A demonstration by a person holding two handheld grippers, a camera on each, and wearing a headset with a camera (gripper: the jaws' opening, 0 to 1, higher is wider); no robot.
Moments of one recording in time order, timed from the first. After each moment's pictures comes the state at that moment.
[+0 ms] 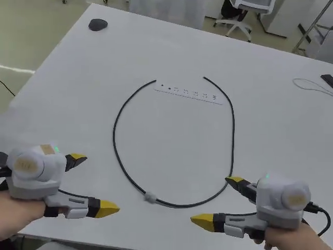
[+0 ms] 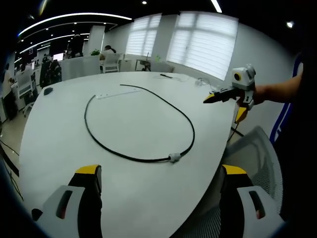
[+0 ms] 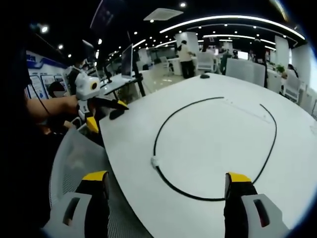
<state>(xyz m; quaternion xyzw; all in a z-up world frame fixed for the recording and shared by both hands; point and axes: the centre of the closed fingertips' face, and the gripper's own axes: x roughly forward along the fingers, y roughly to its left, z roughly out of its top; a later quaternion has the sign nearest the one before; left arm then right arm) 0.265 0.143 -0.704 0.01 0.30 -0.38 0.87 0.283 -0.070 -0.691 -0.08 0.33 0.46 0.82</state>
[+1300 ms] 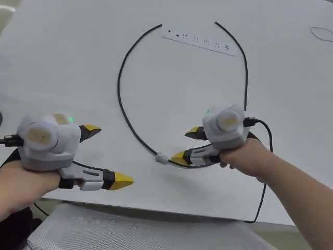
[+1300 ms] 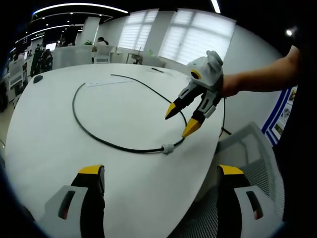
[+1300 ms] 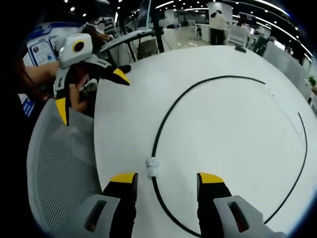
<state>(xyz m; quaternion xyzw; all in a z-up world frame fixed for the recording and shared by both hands) 0.258 0.140 -0.733 -0.02 0.33 -0.42 0.84 0.315 0.017 -0.784 -0.22 0.44 0.52 0.70</state>
